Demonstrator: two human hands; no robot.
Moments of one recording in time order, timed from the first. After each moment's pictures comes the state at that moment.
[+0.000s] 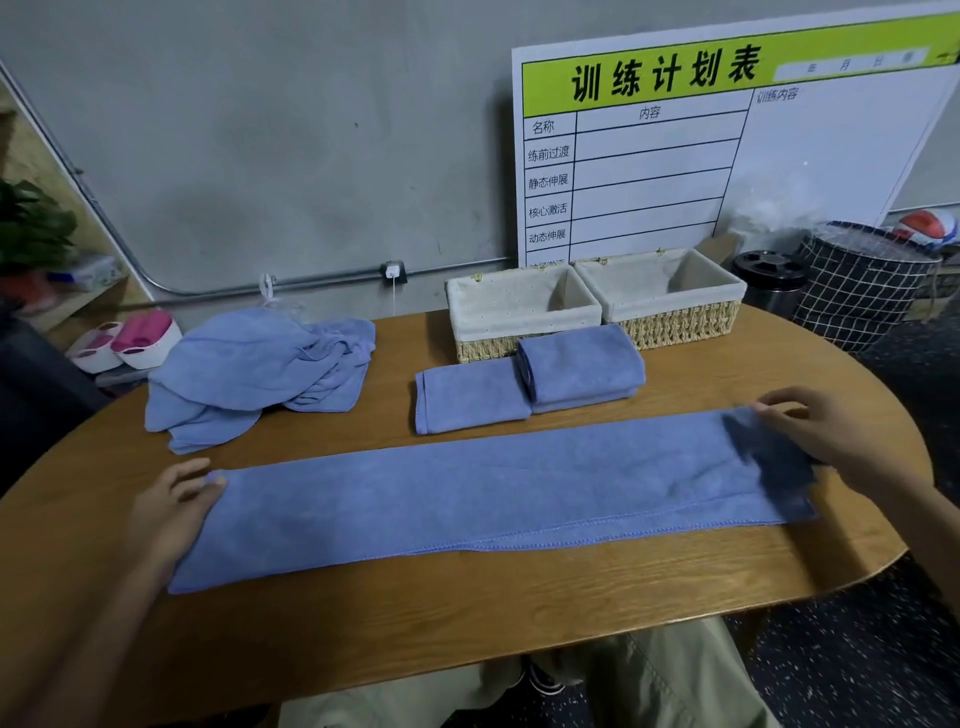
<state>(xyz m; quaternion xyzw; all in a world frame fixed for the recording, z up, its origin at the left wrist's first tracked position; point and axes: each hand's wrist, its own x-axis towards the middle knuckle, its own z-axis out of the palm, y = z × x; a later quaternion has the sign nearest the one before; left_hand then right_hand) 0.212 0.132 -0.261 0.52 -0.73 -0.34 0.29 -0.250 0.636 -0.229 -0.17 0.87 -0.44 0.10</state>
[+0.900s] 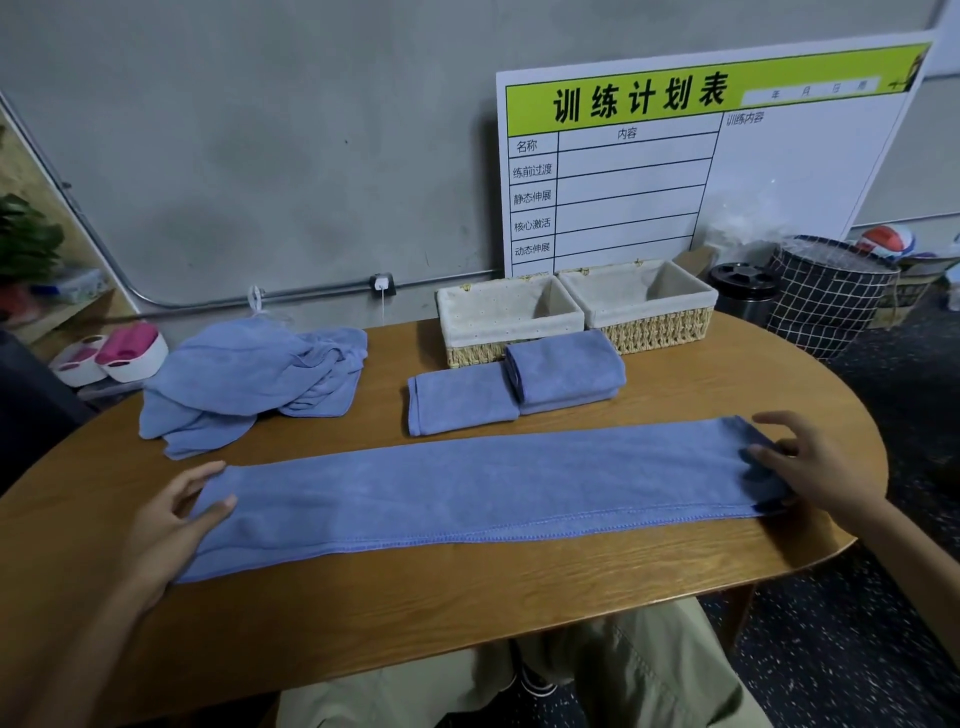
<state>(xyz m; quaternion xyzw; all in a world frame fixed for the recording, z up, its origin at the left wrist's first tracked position) 0.229 0.143 -0.262 0.41 -0.78 -0.38 0.27 -0.210 0.667 -0.243 -0.17 0.87 -0.44 0.11</state>
